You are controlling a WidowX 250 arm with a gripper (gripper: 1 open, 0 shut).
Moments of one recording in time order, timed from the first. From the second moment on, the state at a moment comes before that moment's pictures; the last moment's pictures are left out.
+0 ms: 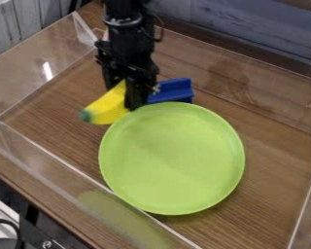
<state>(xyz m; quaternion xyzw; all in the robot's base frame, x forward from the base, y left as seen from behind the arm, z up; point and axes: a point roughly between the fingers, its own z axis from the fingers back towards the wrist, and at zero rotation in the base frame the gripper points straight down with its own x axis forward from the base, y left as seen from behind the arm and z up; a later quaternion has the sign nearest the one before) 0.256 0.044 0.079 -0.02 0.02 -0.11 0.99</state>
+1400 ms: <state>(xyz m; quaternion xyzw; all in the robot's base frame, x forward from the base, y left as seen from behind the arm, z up) 0.255 0.010 0.050 -0.02 0.02 -0.15 0.99</state>
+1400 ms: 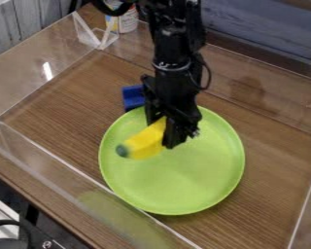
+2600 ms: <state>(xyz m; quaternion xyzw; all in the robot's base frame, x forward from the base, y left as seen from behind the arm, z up) 0.242 0.111 0.034 0.00 0.02 -0.09 1.00</state>
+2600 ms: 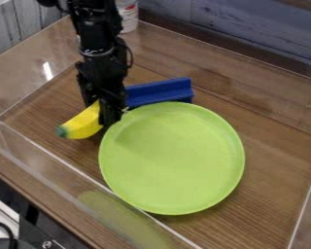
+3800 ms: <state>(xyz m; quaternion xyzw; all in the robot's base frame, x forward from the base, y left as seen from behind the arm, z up) 0.240 0.122 0.019 -0.01 0.02 -0.08 1.00</state>
